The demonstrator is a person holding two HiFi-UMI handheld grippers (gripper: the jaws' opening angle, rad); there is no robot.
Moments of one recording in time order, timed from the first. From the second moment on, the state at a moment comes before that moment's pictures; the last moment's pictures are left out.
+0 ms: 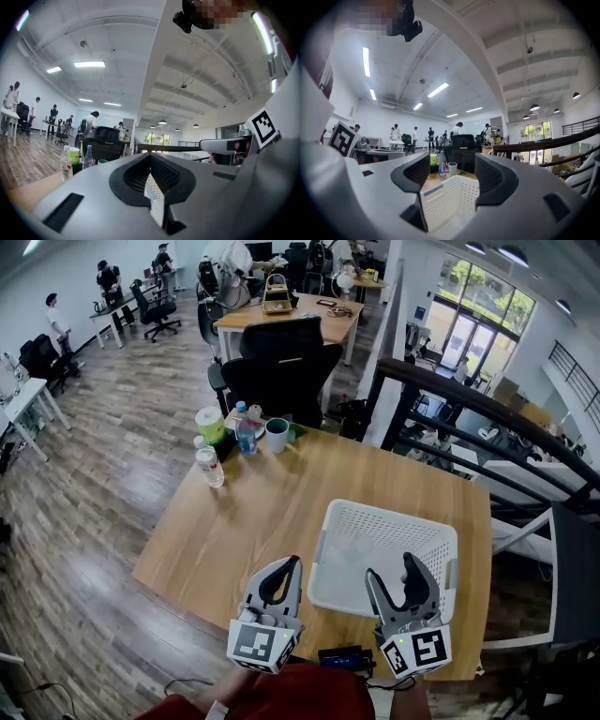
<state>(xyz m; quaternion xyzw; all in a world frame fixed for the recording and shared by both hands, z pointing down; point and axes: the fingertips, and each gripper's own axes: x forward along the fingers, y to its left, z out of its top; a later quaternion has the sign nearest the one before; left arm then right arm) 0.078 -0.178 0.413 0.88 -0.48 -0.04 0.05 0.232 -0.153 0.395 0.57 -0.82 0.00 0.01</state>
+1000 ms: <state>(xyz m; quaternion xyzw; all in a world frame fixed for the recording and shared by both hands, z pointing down) 0.095 -0.172 0.418 0.89 -0.45 -0.04 0.05 0.269 -0.119 0.398 0.65 -0.76 -0.01 -0.03</state>
